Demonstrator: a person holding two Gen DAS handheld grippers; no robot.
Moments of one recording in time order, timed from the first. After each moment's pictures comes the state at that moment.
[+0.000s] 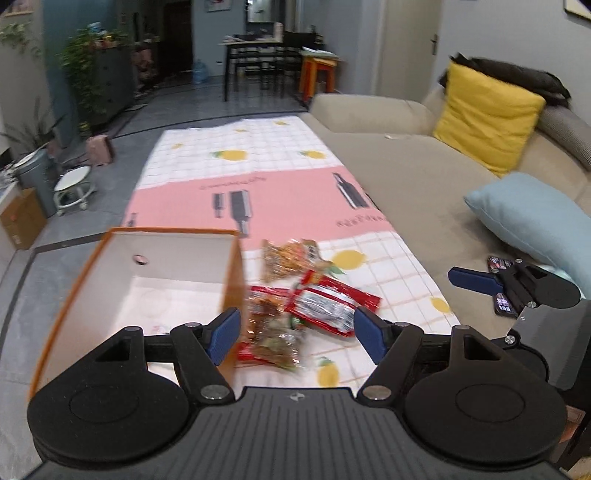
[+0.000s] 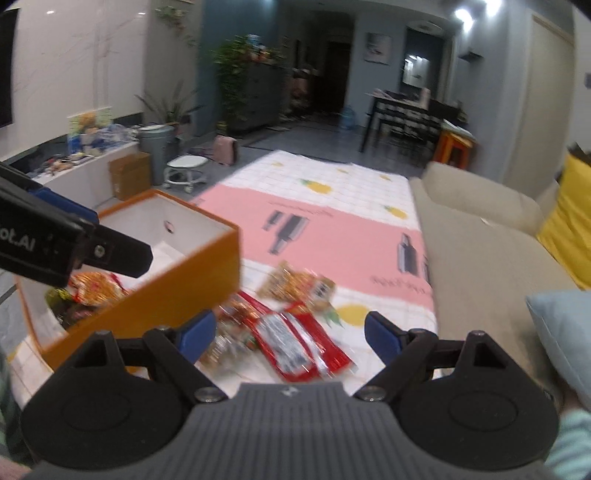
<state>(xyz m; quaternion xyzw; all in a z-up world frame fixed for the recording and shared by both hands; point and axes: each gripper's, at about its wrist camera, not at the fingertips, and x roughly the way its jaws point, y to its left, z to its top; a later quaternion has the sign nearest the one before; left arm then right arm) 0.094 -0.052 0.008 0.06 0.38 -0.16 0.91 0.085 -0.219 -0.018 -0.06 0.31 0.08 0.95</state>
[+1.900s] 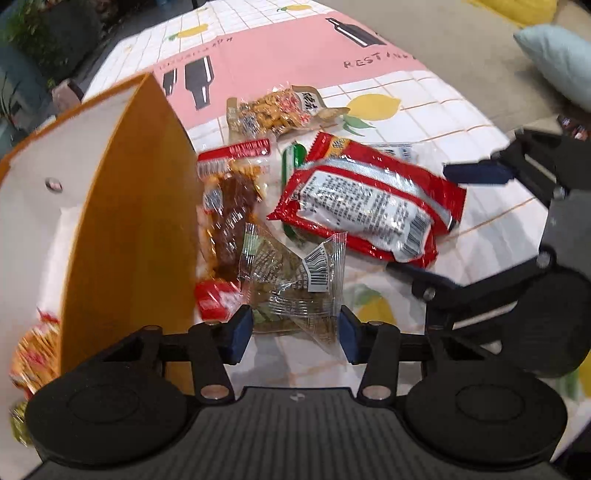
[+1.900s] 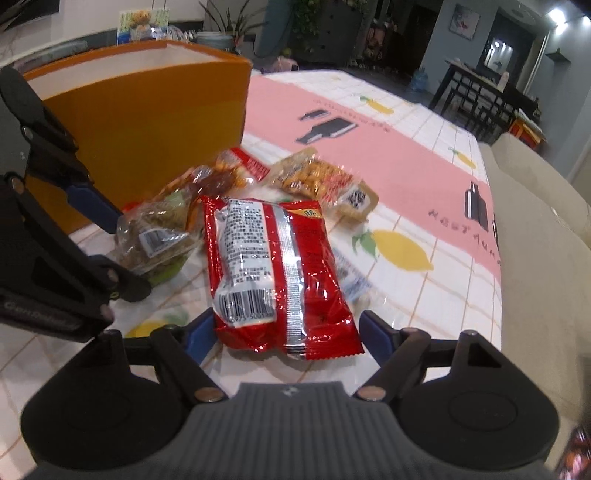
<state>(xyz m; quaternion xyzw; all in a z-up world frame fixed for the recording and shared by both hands) 0.166 -0.088 -0.146 0.16 0.53 -0.15 0.82 0.162 -0.235 -0.153 -0.17 0.39 0.18 0.88</state>
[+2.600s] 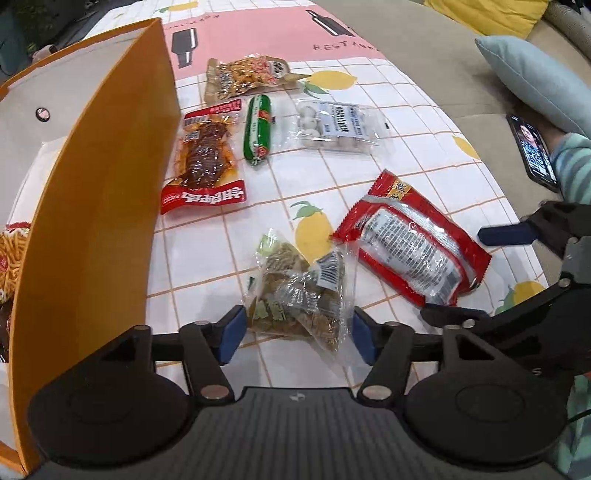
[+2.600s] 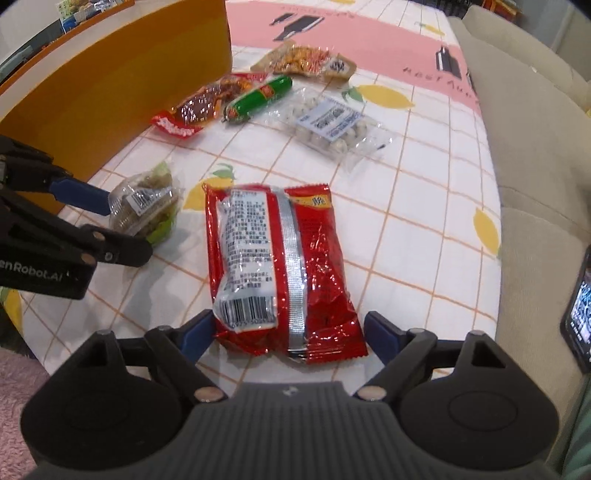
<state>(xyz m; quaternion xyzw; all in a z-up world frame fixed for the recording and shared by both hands) 0.112 -0.062 -0.145 0.09 0.55 -0.19 0.81 0.088 -0.255 -0.140 -0.07 0.54 0.12 0.83</state>
